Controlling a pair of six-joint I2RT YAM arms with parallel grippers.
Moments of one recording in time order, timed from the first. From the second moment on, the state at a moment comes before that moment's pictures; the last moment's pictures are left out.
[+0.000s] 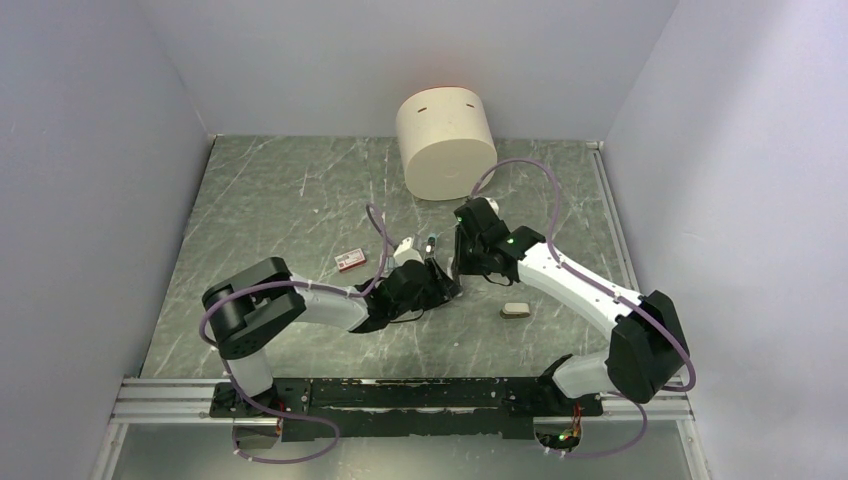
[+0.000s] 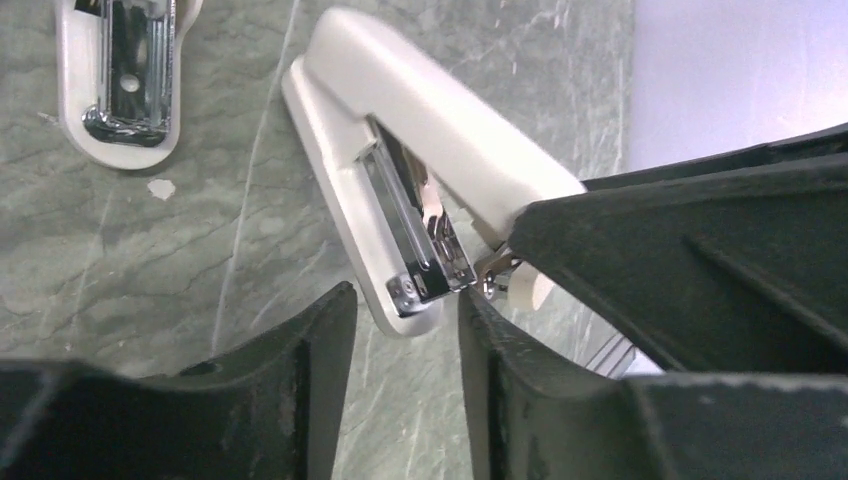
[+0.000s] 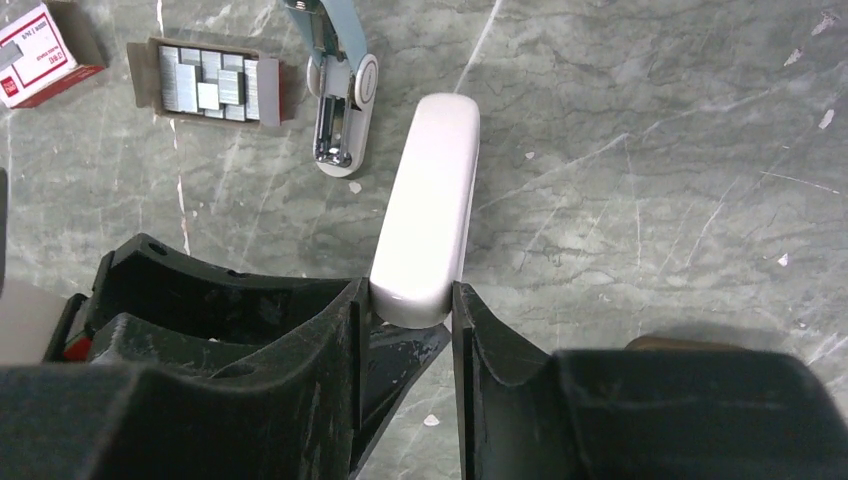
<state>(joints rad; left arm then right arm) -1.07 1.76 0.76 0.52 -0.24 -1.18 0.66 1.37 0.98 -0.59 0.15 0.58</state>
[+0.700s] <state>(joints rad) -1.08 1.78 0.68 0.53 -0.24 -1.21 0.66 1.51 1.14 -0.65 0.21 0.51</state>
